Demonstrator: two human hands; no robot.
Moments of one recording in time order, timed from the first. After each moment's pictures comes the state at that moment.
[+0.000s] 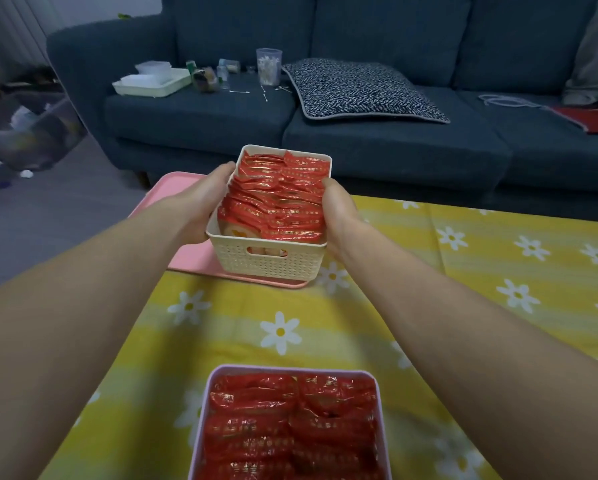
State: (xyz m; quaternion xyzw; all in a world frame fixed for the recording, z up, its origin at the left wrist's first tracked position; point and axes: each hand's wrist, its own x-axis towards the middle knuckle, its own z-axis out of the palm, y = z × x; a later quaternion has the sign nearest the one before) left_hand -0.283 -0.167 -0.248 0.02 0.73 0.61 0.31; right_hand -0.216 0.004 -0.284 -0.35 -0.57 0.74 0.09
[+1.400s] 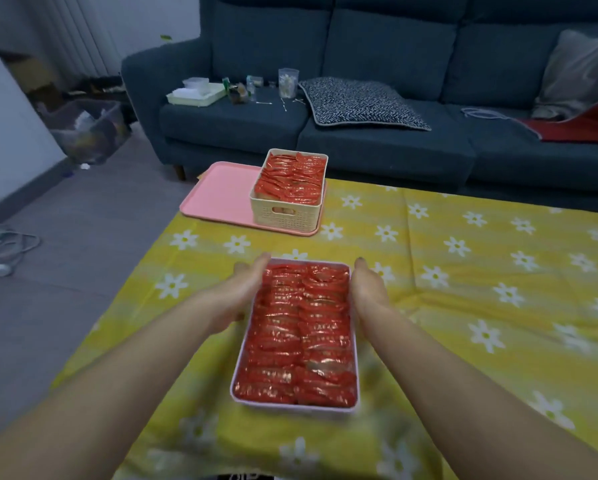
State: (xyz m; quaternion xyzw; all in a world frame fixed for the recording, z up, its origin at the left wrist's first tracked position) left_hand -0.030 -0.283 -0.256 -0.02 0.78 0.50 0.38; right_hand 0.044 -0.087 -0.278 -0.46 -0.69 0.55 0.03
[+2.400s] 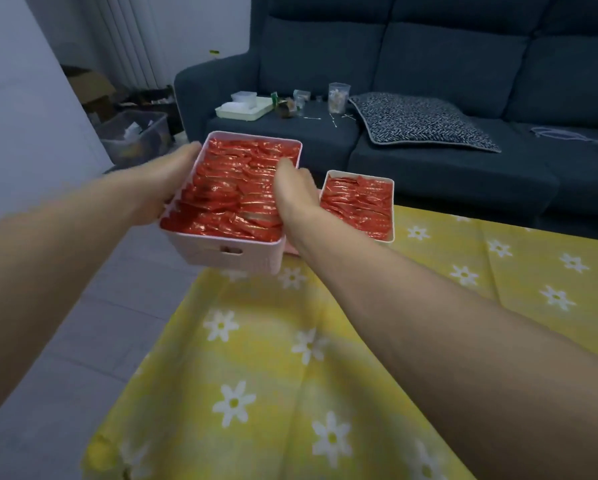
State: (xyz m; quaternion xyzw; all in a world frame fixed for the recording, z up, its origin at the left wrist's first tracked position) left_hand -0.214 -0.385 -0.120 -0.05 0.85 0.50 0.14; right_hand -0.175 -0.235 -0.160 -0.27 -0.70 0.66 0.06
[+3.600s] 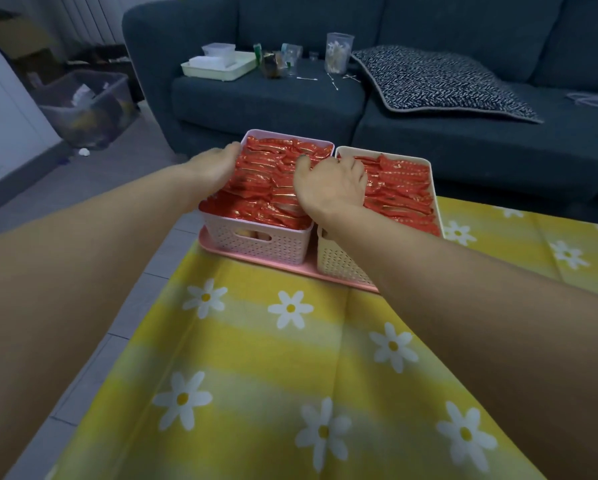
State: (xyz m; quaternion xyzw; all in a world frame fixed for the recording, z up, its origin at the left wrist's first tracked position) left_hand -0.395 -0.301 -0.255 0.01 0.90 0.39 0.20; right_hand -0.323 -0.142 -0.278 -0.30 -0.92 0.23 0.13
